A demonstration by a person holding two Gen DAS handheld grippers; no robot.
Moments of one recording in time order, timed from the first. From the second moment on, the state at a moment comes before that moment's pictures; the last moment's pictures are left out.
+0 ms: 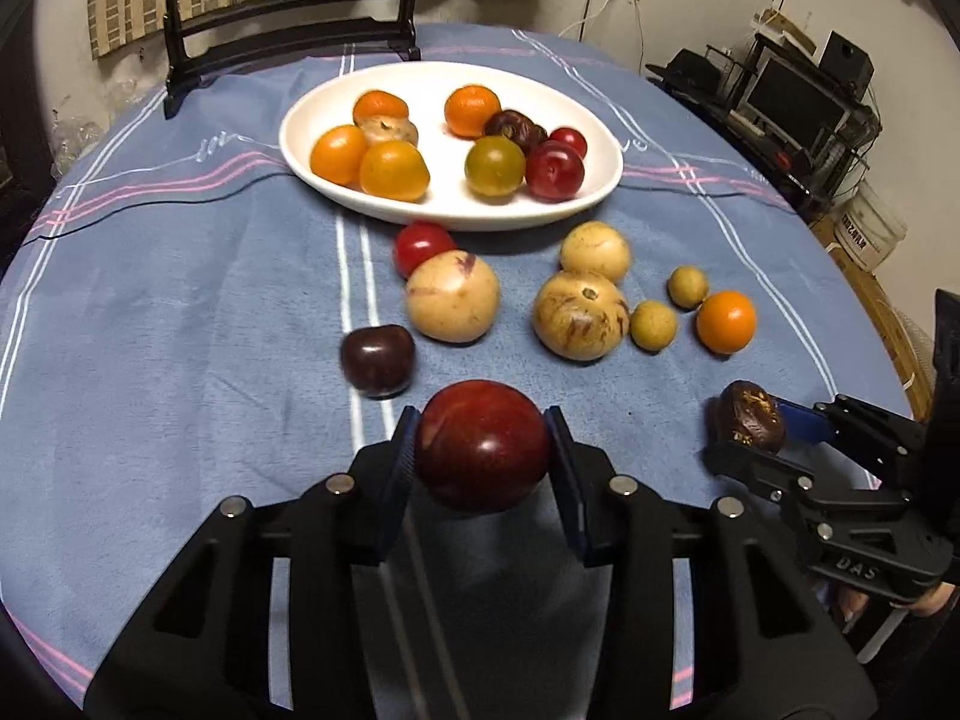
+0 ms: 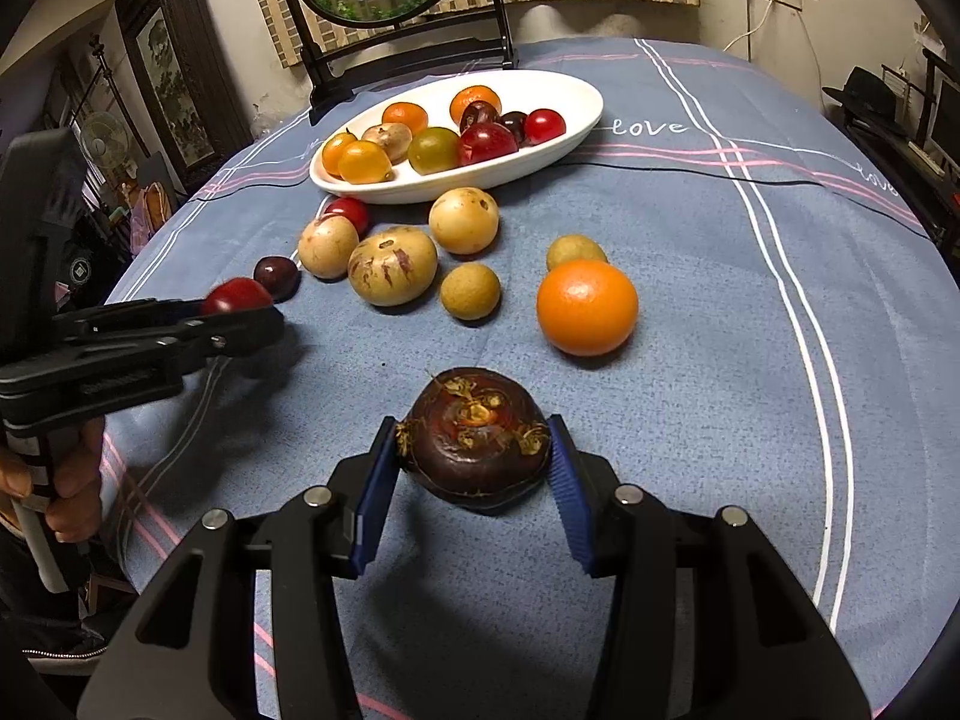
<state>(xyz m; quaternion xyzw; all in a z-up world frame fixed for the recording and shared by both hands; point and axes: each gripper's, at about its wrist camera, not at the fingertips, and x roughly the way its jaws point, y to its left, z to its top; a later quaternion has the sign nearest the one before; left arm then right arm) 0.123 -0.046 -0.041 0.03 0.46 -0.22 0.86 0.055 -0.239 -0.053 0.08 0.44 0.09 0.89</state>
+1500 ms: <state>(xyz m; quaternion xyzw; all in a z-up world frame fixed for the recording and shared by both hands) 0.312 -0.066 -0.018 -0.01 0.46 -0.18 0.87 0.291 -0.240 -0.019 0.06 0.45 0.04 0.89</state>
